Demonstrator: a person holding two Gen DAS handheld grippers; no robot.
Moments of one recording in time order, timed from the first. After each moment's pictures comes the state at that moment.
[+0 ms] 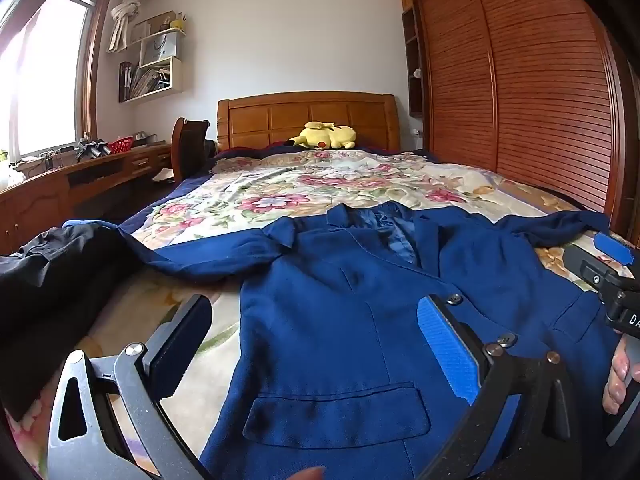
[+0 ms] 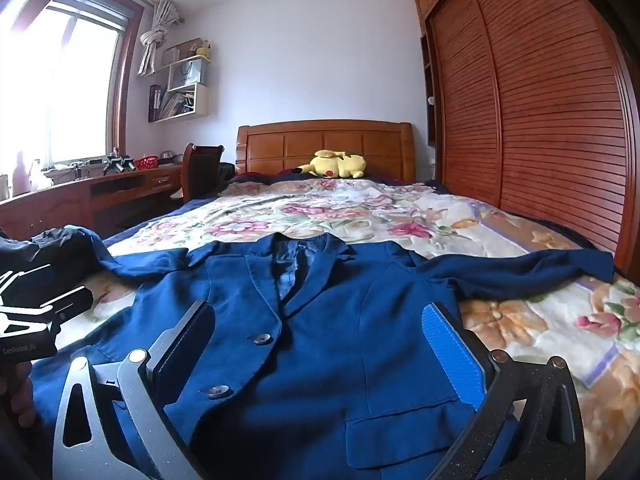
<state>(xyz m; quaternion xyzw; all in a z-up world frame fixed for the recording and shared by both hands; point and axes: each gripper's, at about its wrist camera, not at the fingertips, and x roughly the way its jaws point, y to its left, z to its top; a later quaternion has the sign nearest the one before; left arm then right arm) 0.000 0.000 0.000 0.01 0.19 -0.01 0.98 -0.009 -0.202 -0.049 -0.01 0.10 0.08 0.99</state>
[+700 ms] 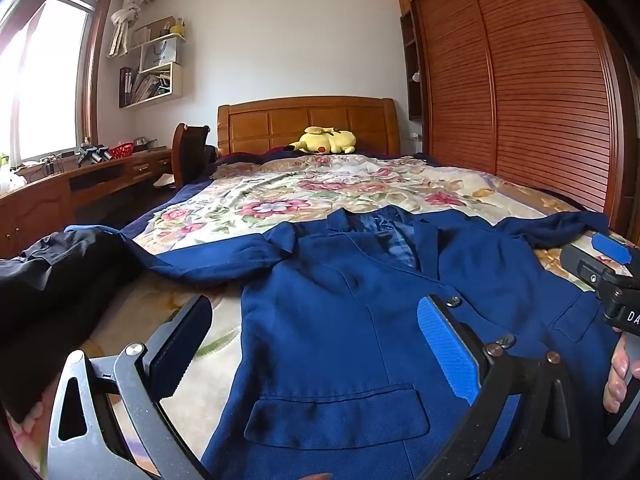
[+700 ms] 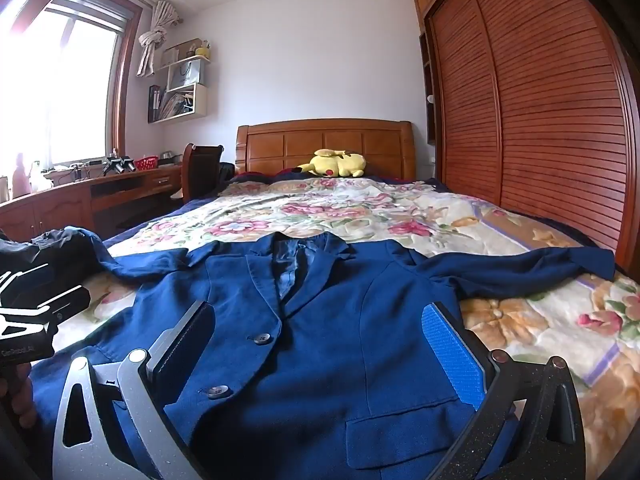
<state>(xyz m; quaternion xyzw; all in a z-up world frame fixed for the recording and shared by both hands) 0.000 -0.003 0.006 0.02 0.18 0.00 0.98 -0.010 -0.203 -0.049 0.00 0.10 0.08 0.99</state>
